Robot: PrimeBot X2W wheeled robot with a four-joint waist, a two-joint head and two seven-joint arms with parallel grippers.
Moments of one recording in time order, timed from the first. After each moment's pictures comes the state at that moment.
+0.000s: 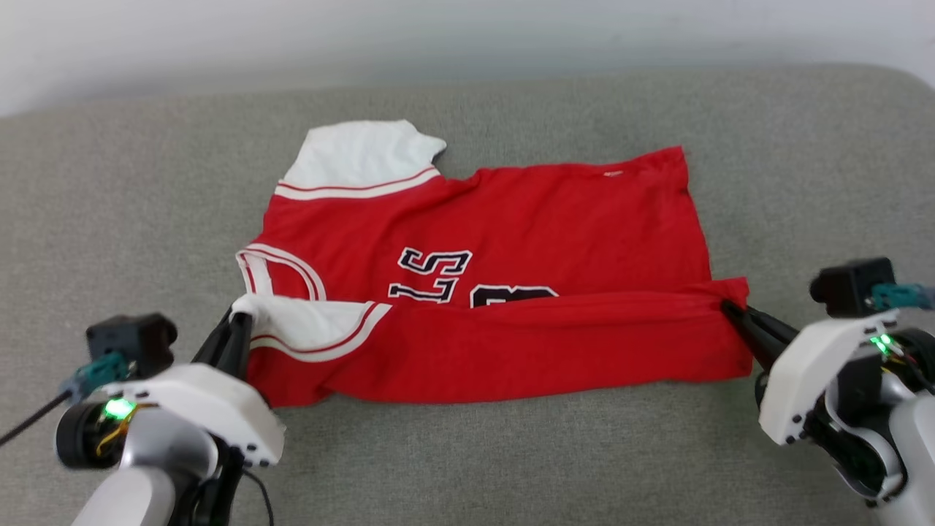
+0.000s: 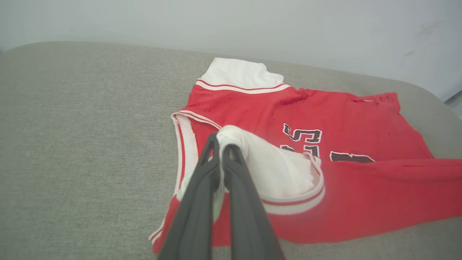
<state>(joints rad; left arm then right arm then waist) -0.11 0.49 -0.28 -0.19 -0.66 0.31 0.19 -0.27 -0.39 0.22 0.12 0.54 0.13 0.40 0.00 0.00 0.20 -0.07</state>
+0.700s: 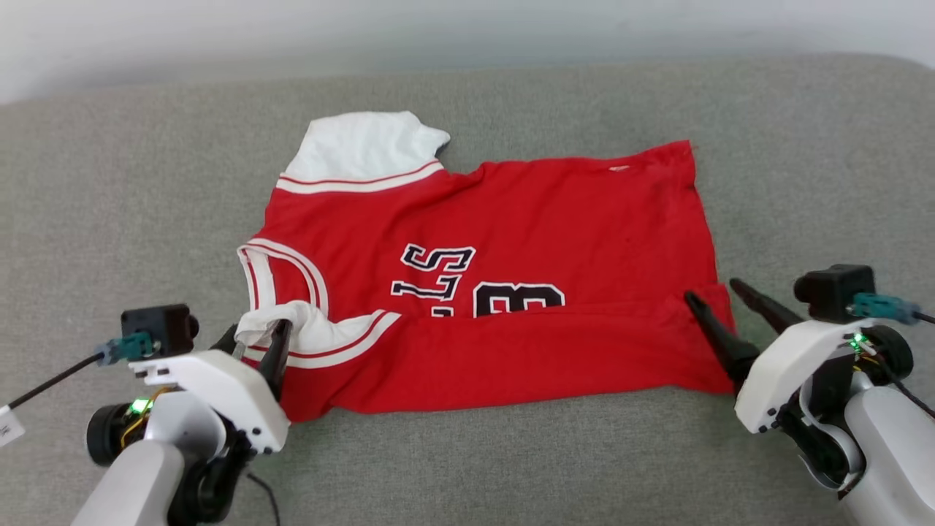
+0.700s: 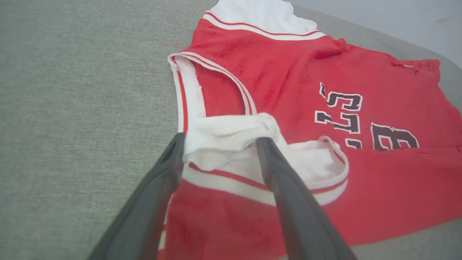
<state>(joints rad) -0.25 0.44 -0.32 0.14 -0.75 0.18 0.21 -0.40 -0.40 0.41 0.41 0.63 0.13 0.08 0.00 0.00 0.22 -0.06</state>
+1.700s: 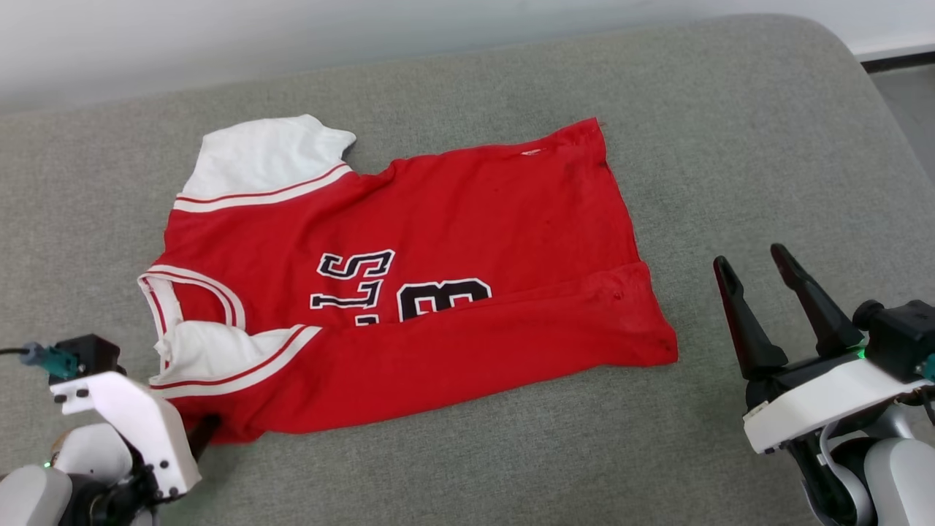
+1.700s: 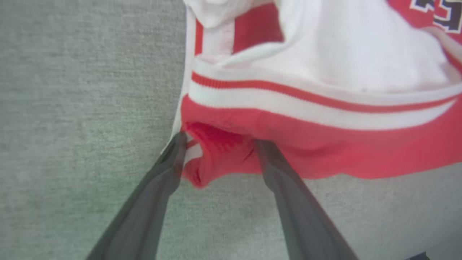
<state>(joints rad) -0.12 0.66 -0.27 0.04 -0.94 0.27 0.67 -0.16 -0.24 0.12 -0.01 0.37 0.13 -0.03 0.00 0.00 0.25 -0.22</state>
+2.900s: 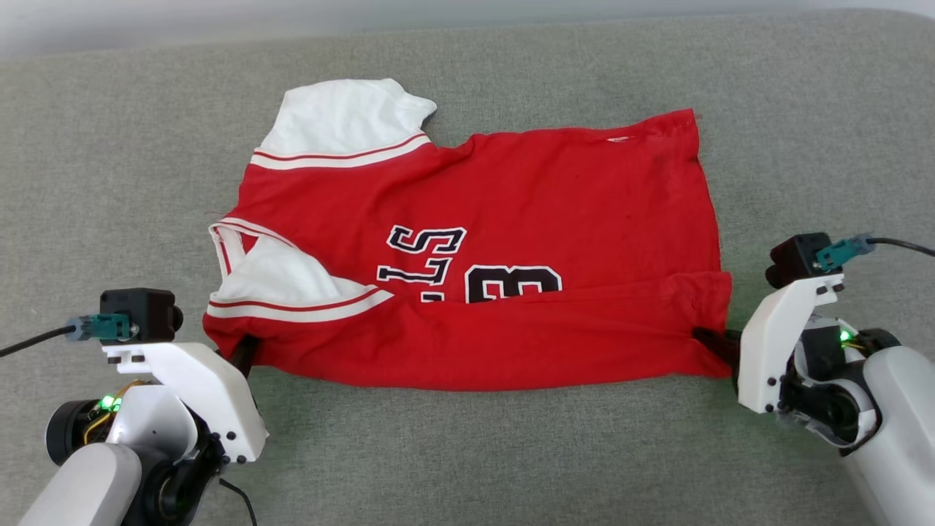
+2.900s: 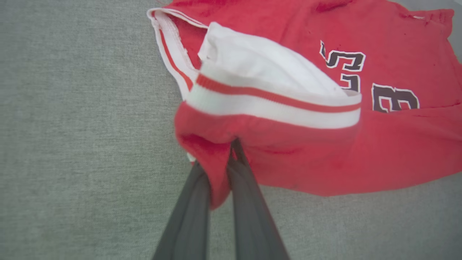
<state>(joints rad) -0.19 0.59 -0.32 -0.14 -0.80 0.28 0.47 -0.47 -0.37 0.34 0.42 0.72 0.13 0.66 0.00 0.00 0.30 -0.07</state>
